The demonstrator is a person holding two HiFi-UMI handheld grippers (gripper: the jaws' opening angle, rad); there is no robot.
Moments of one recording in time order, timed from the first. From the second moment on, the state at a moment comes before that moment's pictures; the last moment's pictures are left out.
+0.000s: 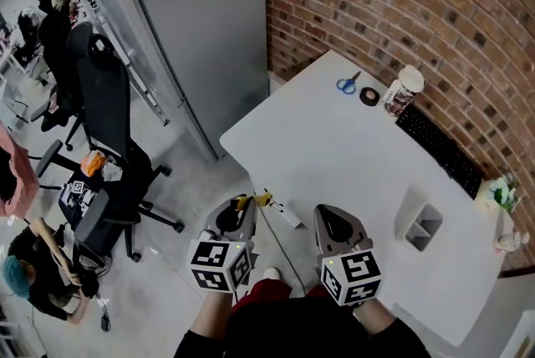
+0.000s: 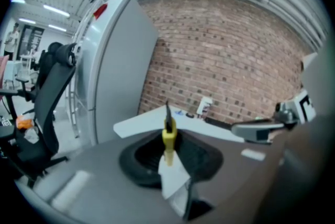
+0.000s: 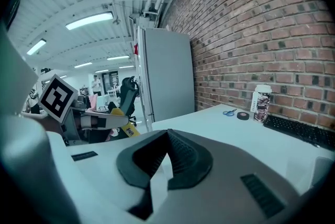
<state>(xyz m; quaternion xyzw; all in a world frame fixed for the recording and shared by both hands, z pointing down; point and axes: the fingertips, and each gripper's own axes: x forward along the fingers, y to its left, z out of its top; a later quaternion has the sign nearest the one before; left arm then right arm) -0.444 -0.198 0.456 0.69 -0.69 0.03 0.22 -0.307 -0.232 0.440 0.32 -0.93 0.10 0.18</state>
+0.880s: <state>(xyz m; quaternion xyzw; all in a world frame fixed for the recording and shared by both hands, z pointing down) -0.474 -0.166 0.462 0.69 -0.69 0.03 0.22 -0.336 -0.197 0.448 0.31 -0.93 0.11 0.19</state>
